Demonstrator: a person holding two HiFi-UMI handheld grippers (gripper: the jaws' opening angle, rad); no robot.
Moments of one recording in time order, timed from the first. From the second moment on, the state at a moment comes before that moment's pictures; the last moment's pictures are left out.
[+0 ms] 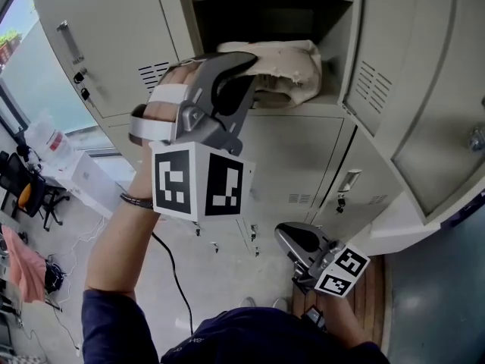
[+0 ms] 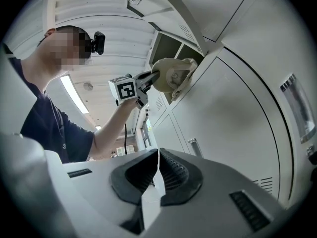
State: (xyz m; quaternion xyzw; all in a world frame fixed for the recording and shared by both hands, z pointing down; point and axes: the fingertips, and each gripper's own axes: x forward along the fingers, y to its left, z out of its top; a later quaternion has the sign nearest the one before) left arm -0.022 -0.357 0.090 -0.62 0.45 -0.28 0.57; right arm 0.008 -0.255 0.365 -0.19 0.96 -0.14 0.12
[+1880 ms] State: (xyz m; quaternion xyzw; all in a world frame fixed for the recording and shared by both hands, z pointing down) left arm -0.058 -0.097 0.126 -0.75 0.47 -0.12 0.45; right arm 0.057 -0.042 0.344 -0.26 0.96 -0.10 0.10
